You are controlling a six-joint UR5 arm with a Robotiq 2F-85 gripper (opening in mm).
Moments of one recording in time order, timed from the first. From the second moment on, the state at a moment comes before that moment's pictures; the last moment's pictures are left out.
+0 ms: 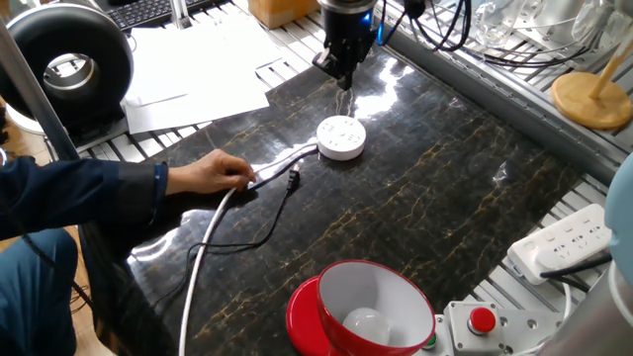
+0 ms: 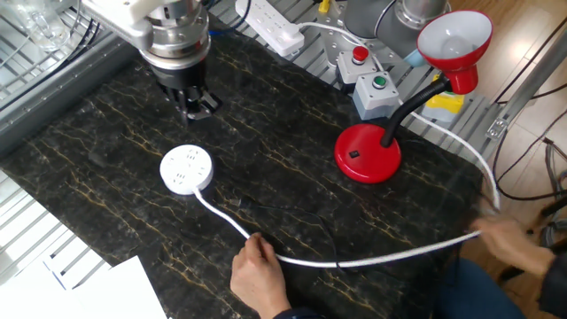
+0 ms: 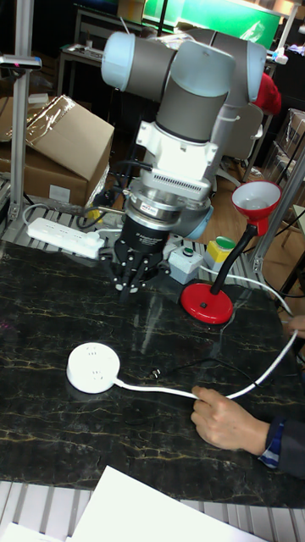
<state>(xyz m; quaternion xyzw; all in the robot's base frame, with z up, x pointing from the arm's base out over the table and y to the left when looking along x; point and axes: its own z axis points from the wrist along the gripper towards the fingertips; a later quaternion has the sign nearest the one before) 0.554 -0.044 0.180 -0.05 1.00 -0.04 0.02</state>
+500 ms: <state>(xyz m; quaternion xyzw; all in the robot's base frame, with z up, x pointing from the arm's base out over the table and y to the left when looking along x) 0.571 -0.054 0.175 -0.07 0.99 -0.05 0.06</state>
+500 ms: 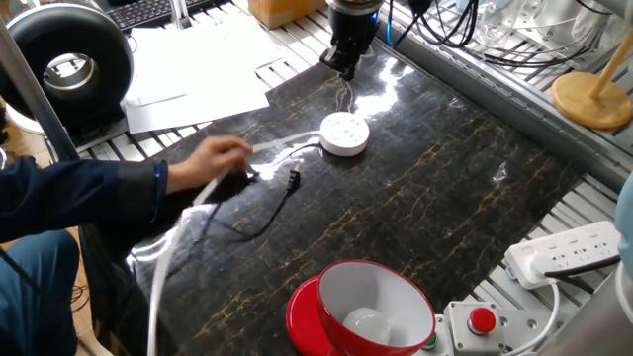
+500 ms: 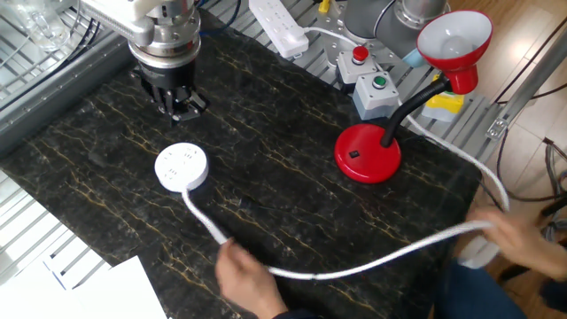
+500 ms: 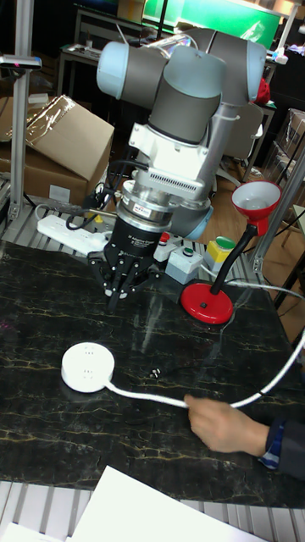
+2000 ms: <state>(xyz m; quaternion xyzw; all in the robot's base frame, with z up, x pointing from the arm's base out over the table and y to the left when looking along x) 0.523 -0.048 0.184 -0.02 1.00 -0.06 -0.02</state>
